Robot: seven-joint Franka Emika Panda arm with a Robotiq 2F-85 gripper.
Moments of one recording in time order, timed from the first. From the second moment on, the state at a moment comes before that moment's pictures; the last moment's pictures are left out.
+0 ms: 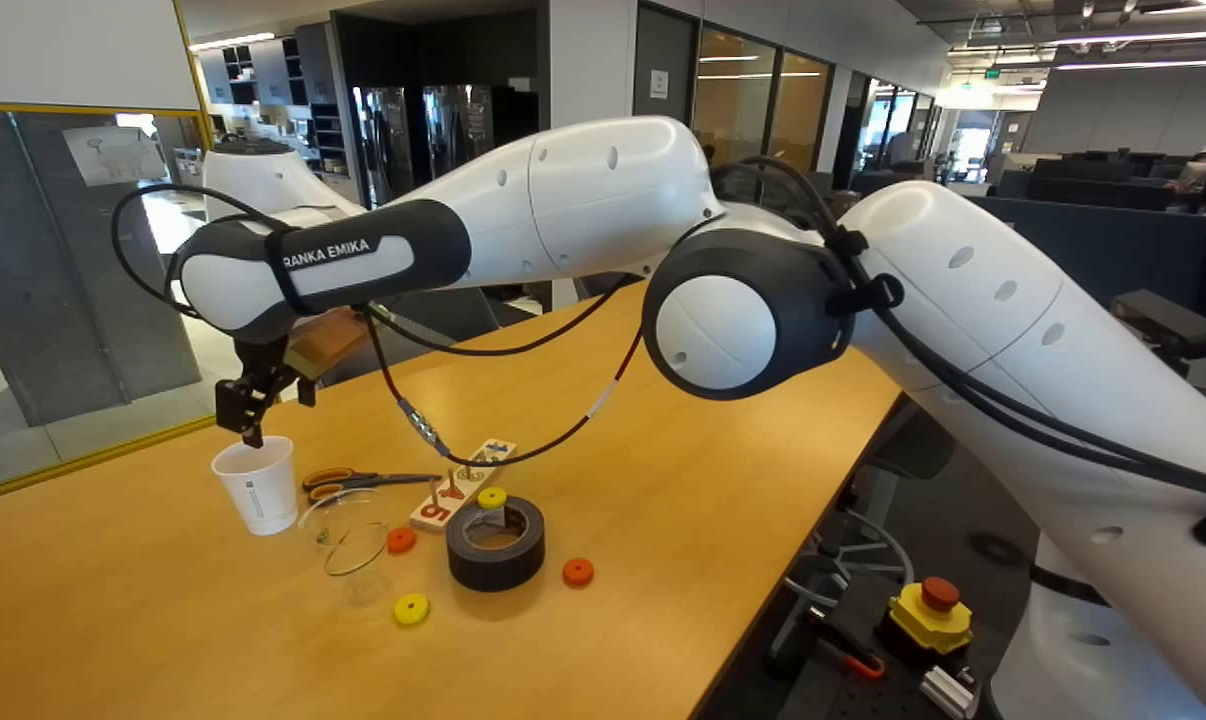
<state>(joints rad) 0.35 0.93 0.02 -0.87 -0.11 2.08 -0.12</state>
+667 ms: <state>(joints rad) 0.25 0.70 0.06 -1.16 -0.07 2.04 -0.46</state>
